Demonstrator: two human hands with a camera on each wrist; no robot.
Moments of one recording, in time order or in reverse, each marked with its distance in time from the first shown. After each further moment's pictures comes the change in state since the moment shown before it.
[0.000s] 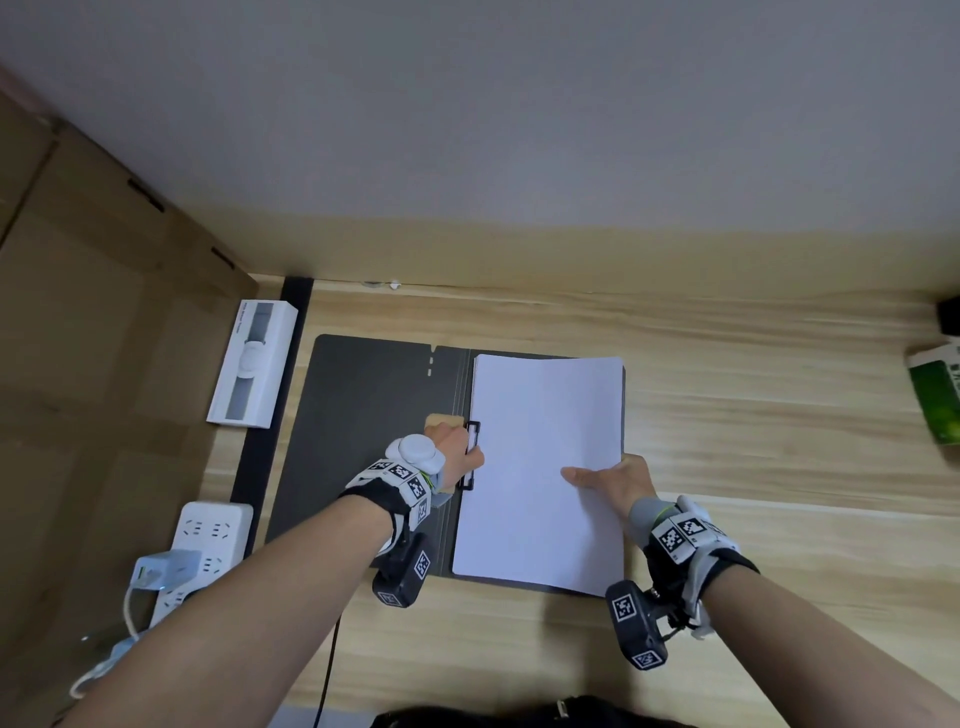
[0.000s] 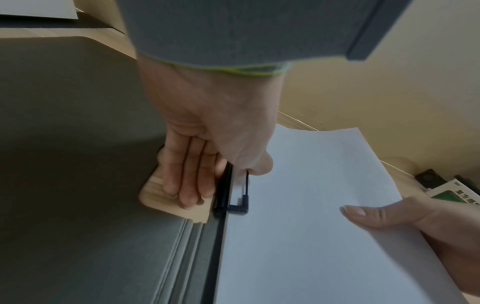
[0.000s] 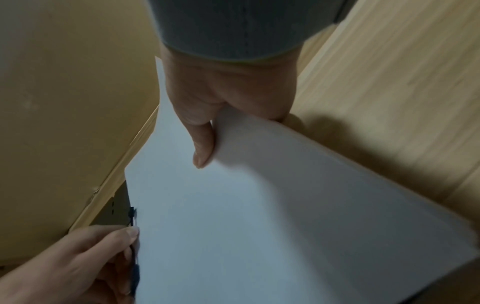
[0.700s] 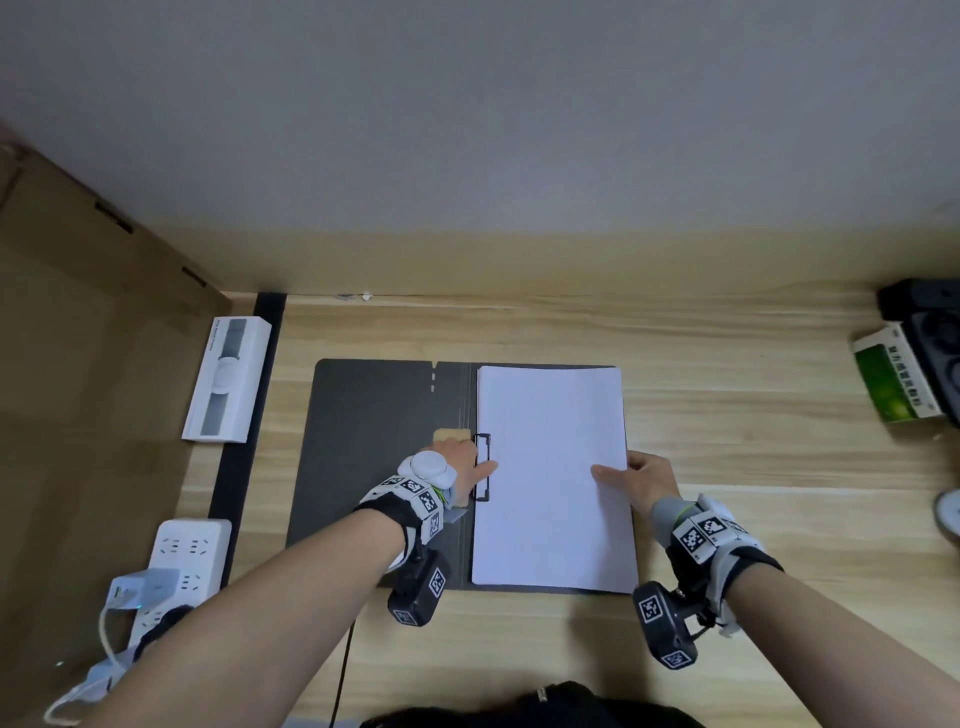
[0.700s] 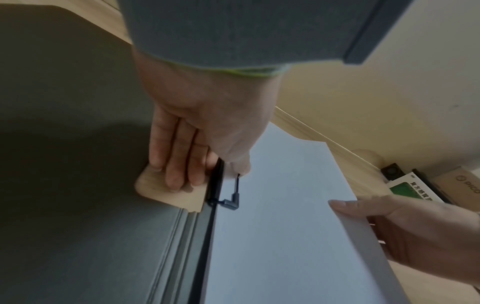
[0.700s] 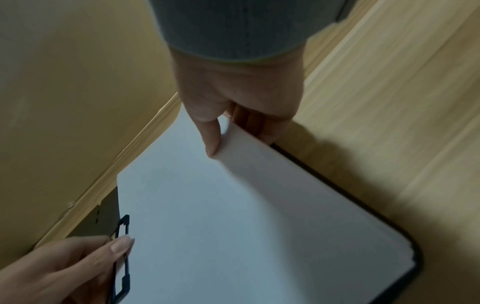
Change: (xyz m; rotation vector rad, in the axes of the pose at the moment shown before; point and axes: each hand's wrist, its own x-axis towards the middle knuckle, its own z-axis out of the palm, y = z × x) left_hand 0.001 0.040 0.010 0.075 -0.144 0.068; right_hand -0.001 0.014 -0.061 0.069 0.081 -0.102
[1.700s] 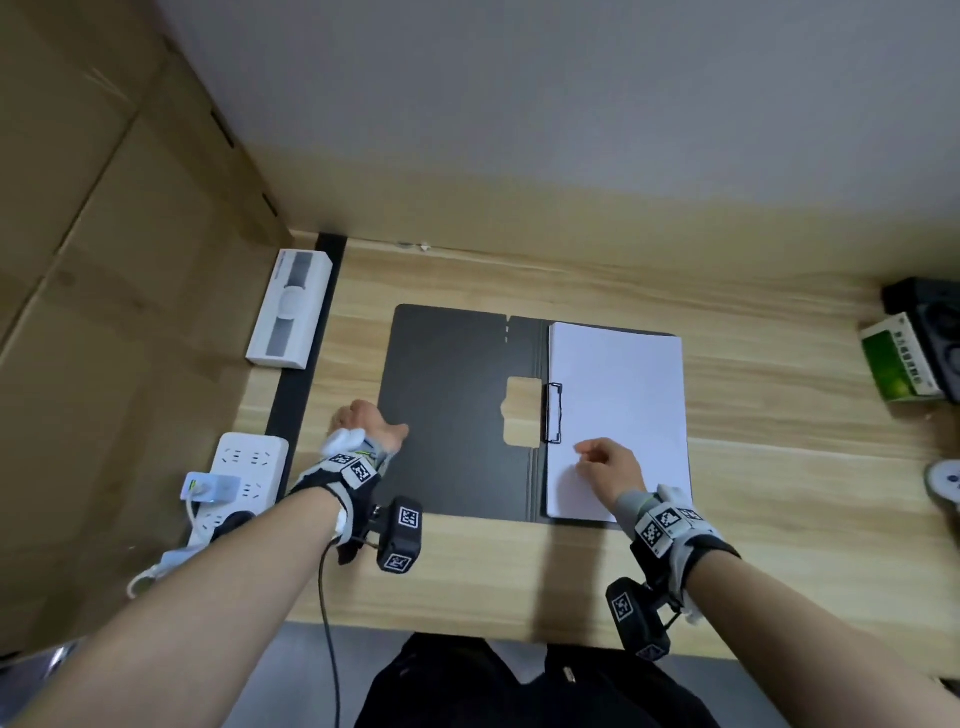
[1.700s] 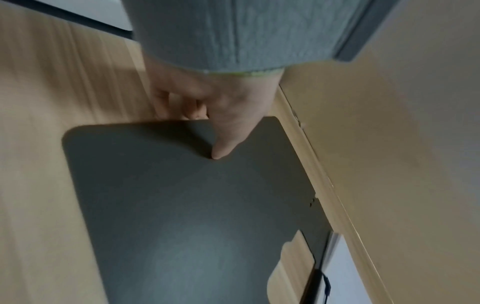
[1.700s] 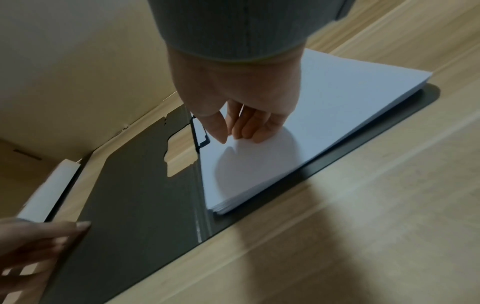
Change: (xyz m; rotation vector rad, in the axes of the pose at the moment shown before) left_hand -0.076 -0.155 0.060 -0.554 0.314 -0.611; right_hand -0.076 0.044 0.095 -0.251 0.008 -0.193
